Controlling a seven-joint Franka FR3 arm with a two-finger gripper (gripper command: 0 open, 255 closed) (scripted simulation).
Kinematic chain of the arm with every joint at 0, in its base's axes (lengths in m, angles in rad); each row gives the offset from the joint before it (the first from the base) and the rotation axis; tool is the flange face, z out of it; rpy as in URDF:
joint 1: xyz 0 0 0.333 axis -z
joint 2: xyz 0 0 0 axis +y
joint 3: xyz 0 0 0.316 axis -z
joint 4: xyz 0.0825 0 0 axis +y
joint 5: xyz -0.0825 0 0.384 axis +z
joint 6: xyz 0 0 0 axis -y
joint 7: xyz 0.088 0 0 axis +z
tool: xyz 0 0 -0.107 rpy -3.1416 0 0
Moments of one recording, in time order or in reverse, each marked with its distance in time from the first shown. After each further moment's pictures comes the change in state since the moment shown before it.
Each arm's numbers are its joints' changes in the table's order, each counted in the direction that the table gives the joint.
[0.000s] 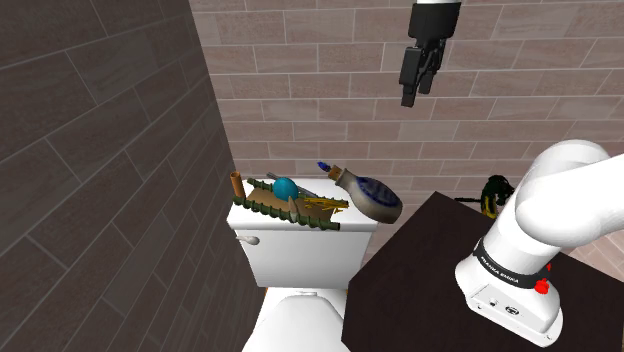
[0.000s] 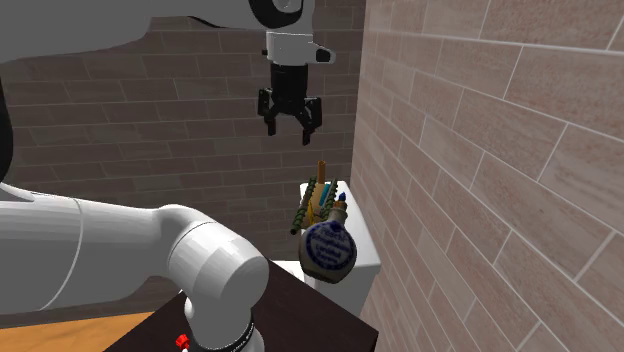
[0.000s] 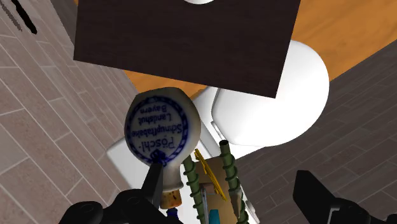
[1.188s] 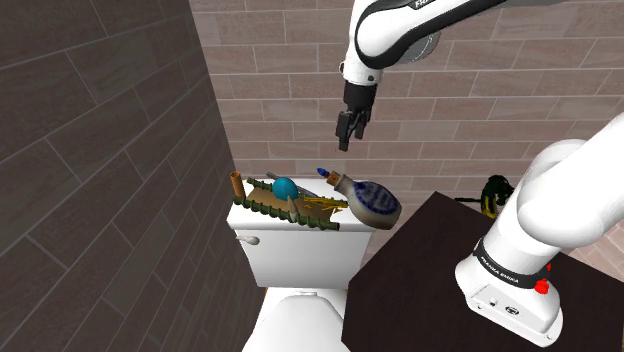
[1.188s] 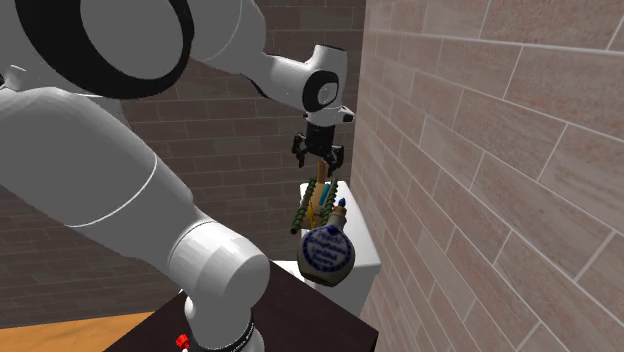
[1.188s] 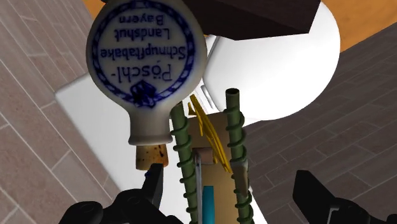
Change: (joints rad) arm -0.033 0.437 0.021 0.106 0.077 0.589 0.143
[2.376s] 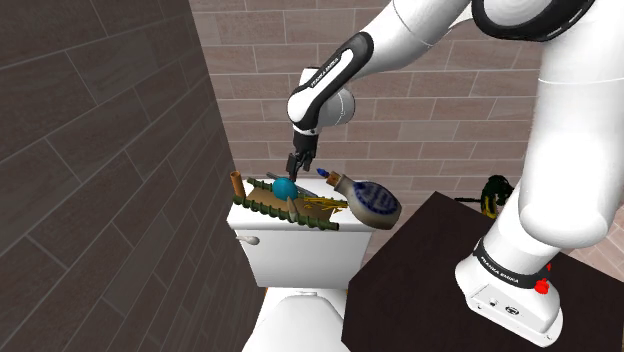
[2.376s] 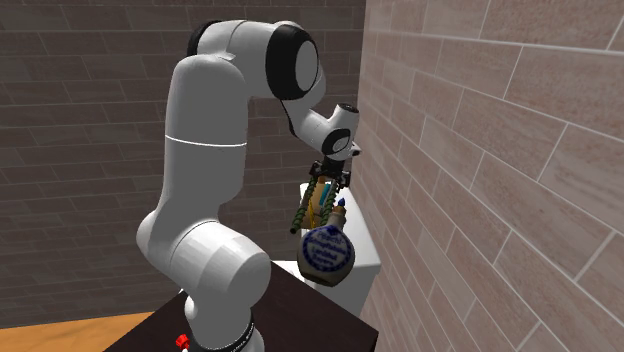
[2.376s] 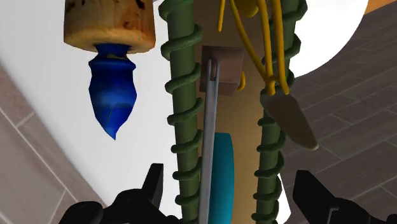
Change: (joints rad) arm -0.038 0.705 -0.029 -0.340 0.173 0.410 0.219
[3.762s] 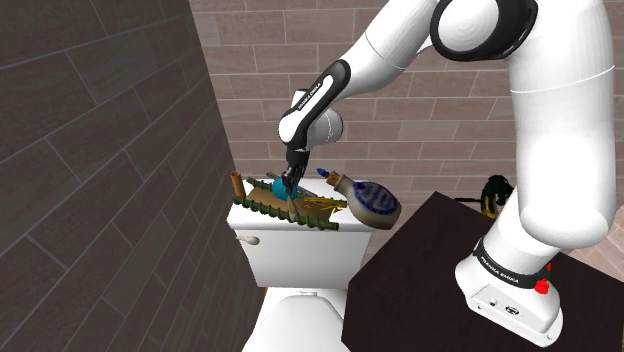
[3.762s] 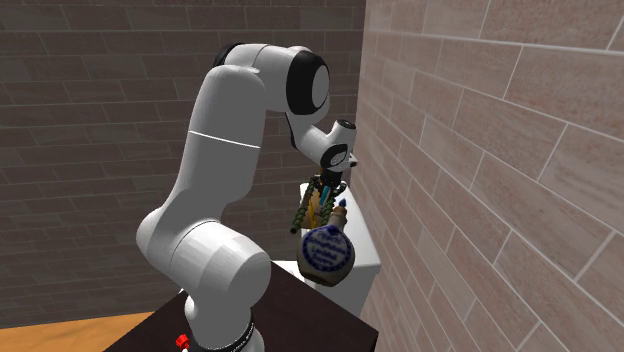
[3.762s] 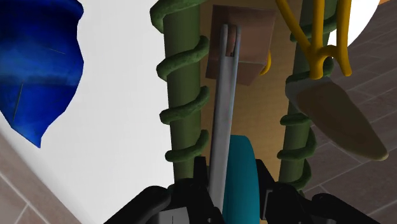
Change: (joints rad) arm -0.007 0.177 -0.024 -0.093 0.029 0.095 0.032
